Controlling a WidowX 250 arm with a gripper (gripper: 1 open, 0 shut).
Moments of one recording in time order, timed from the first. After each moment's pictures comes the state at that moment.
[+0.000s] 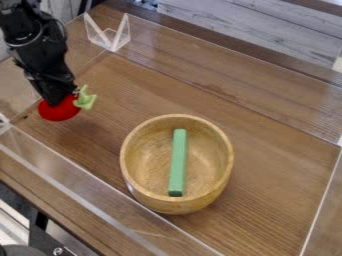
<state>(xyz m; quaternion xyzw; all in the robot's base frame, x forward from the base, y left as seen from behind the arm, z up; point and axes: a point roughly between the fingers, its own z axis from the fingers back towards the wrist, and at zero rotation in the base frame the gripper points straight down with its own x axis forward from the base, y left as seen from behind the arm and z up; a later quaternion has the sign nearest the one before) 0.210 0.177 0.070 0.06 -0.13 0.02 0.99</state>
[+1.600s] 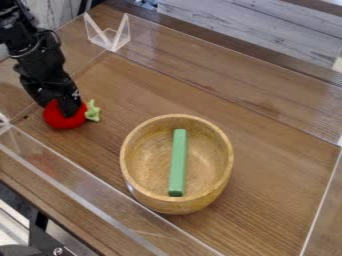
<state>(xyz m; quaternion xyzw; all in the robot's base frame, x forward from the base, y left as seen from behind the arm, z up) 0.224 0.200 0.031 -0.01 -0.11 0.05 0.99</state>
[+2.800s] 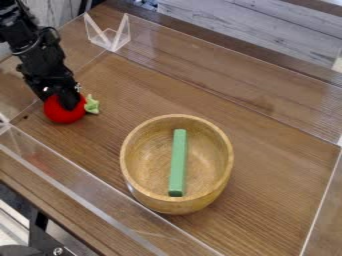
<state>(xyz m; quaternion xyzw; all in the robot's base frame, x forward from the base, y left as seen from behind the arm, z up) 0.231 0.208 0.020 -0.04 -0.10 0.09 0.99</state>
